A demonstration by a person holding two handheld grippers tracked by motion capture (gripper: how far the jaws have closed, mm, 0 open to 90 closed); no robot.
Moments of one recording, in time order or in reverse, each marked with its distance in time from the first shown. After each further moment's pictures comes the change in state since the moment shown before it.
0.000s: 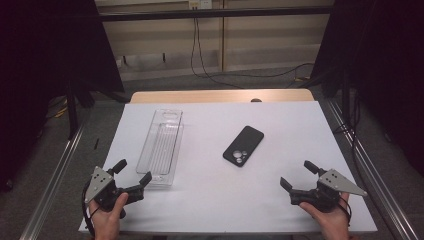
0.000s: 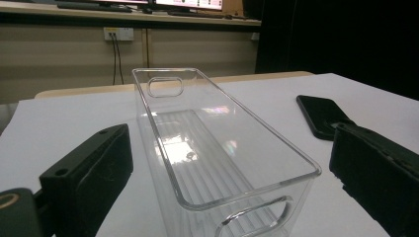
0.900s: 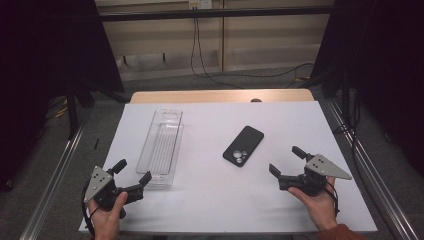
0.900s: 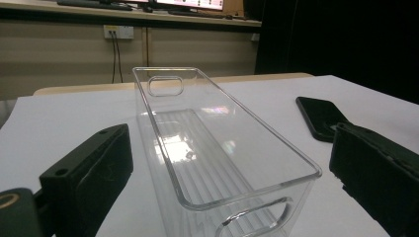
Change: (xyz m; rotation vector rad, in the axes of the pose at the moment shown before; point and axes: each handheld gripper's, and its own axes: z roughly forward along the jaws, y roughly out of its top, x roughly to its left) left arm 0.002 0.000 0.001 0.002 0.002 -0.012; right arm 0.002 0.022 0.039 -0.049 0.047 -0.050
